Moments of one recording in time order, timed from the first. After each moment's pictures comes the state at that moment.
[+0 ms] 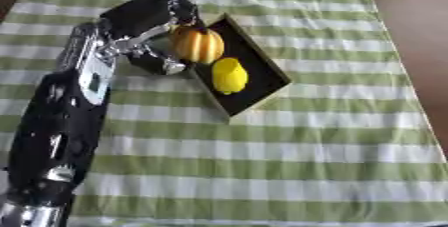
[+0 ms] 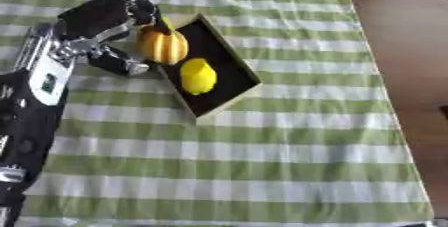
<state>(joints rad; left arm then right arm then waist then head) -0.96 0.01 0.03 -1.12 -1.29 -0.87 -0.24 0.53 -0.54 -0.20 -1.98 -0.25 -0.70 -0.16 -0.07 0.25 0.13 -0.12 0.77</state>
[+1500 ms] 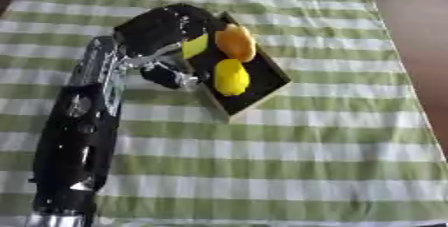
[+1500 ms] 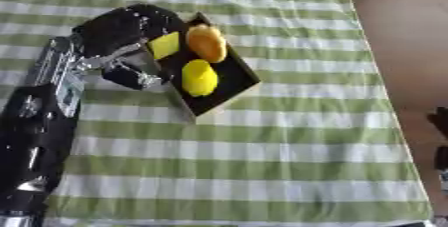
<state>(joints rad) -0.90 -0.03 0.05 -1.17 -1.43 -0.91 -0.09 0.54 -0.51 -0.18 -1.98 -0.20 -0.63 -0.15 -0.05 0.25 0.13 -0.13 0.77</state>
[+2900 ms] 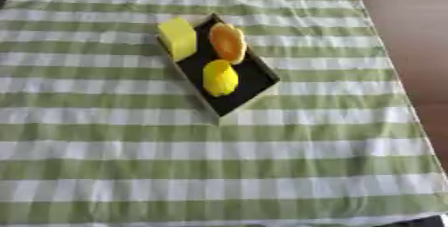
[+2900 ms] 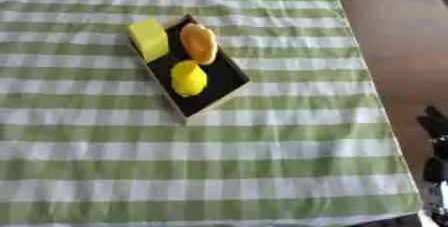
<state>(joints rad) -0.57 0.62 0.43 -1.64 0.09 -0.45 0.09 0.55 -0.39 -0.15 -1.98 -0.16 -0.90 -0.15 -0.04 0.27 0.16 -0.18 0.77</state>
